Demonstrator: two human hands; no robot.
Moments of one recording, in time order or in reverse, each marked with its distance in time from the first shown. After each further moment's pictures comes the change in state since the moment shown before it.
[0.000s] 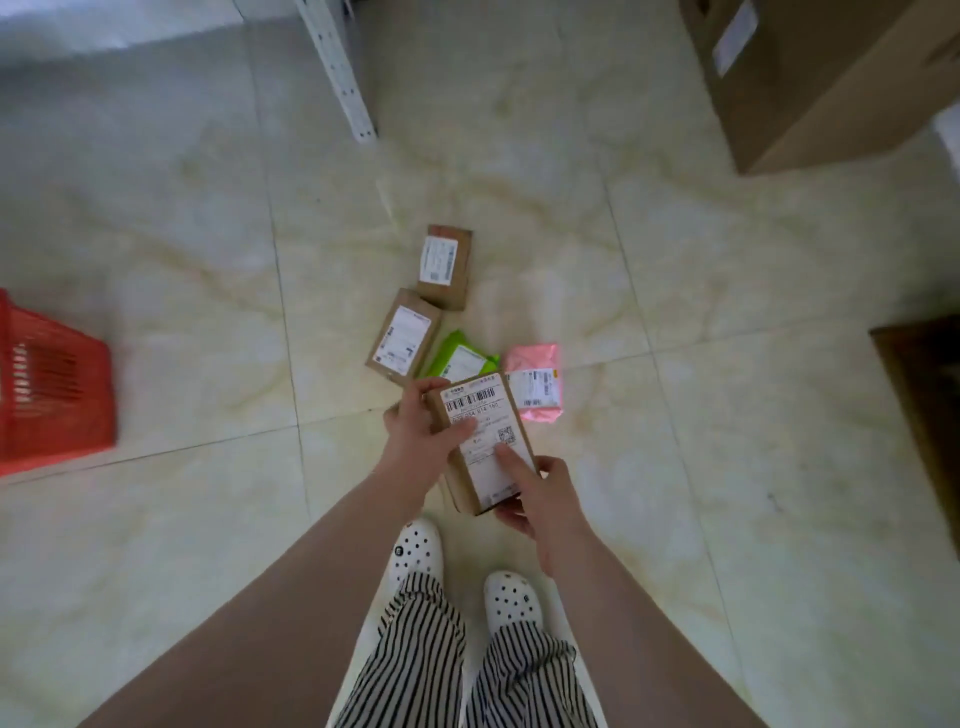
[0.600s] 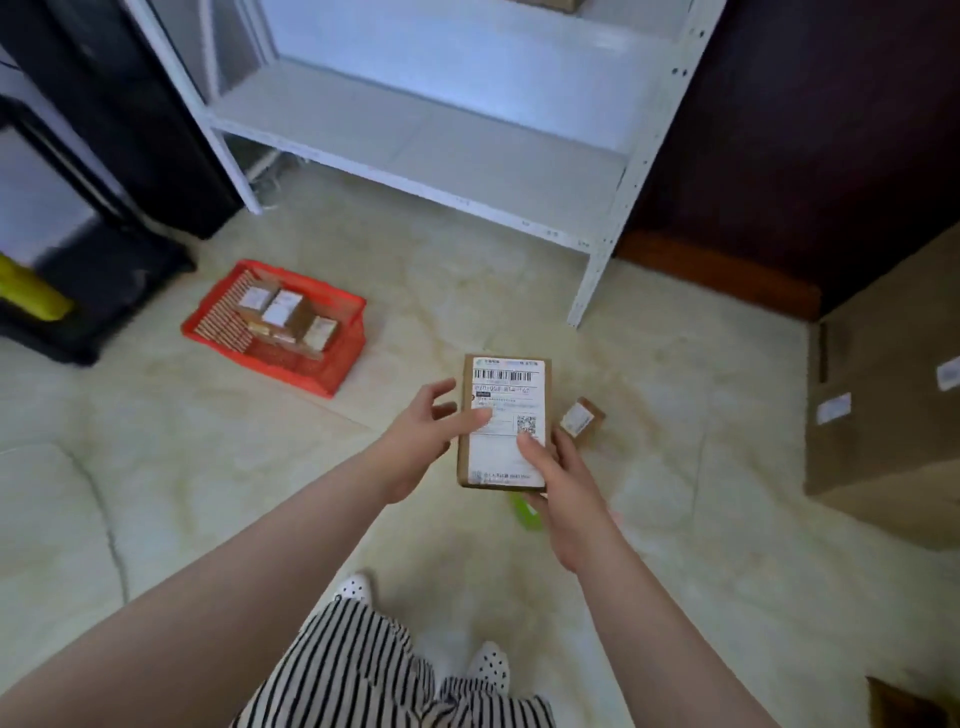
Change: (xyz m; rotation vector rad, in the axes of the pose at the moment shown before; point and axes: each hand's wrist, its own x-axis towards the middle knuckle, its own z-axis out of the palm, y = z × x) left_hand -0.331 0.165 -0.208 -0.498 0.153 0.173; right_hand -0.360 -0.100 0.101 -0.330 -0.606 -0.445
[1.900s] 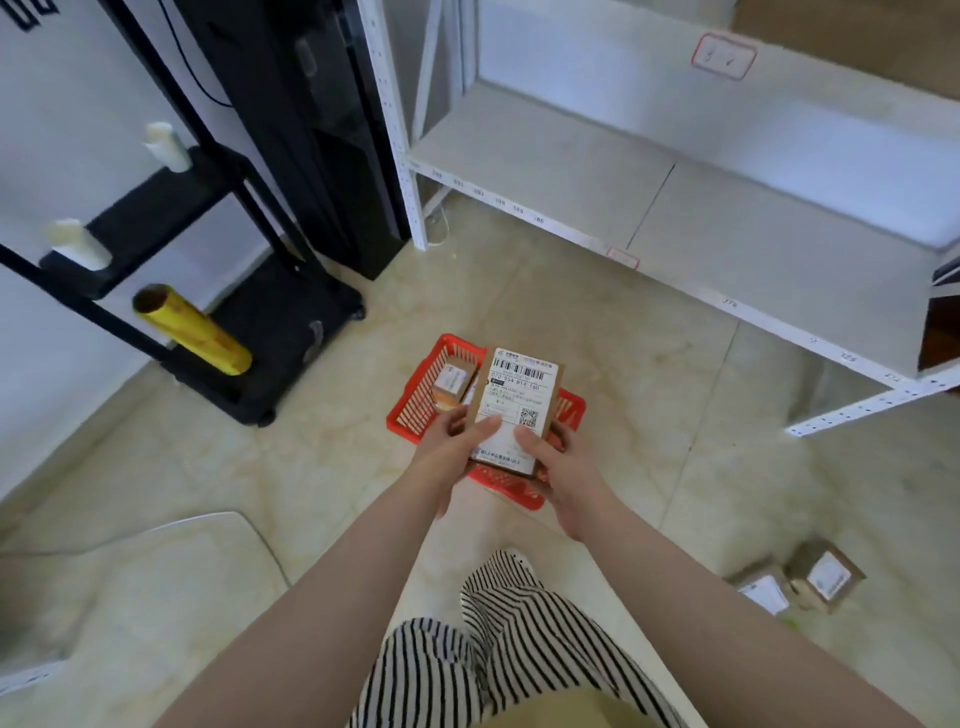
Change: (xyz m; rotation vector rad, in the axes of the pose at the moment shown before) left_hand 0.180 0.189 -0.578 -0.263 0.330 -0.101; right_hand 0.339 -0.019 0.596 -0.089 -0.073 0.171
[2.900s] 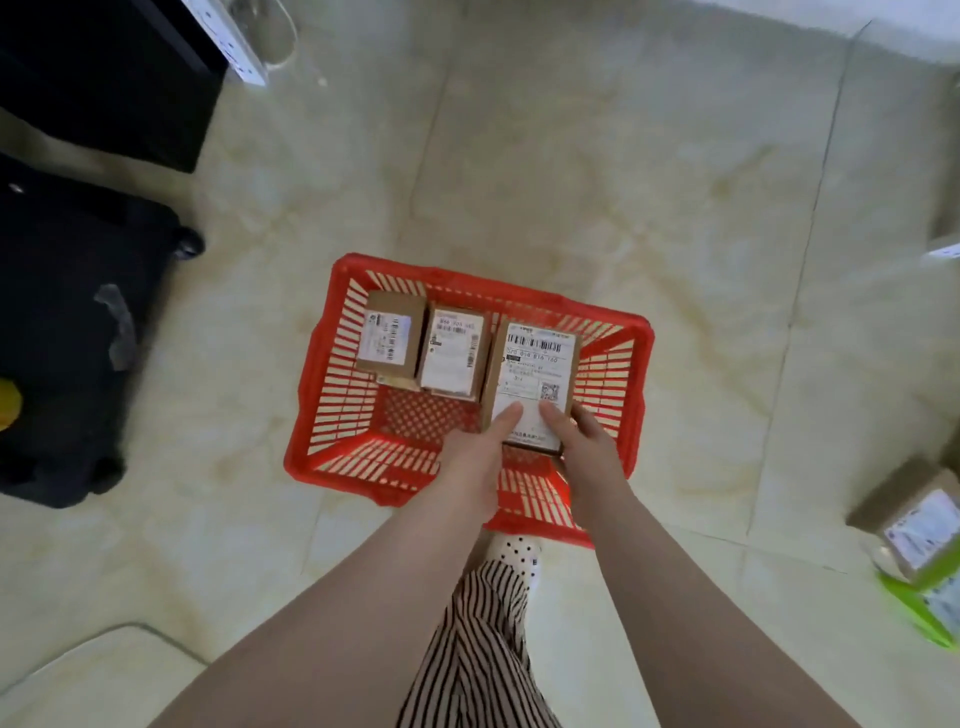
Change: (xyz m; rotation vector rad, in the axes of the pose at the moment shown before) left_hand 0.429 -0.189 0.007 0.071 0.118 -0.513; right_hand 0.391 0.174 -0.059 0.290 0.407 0.237
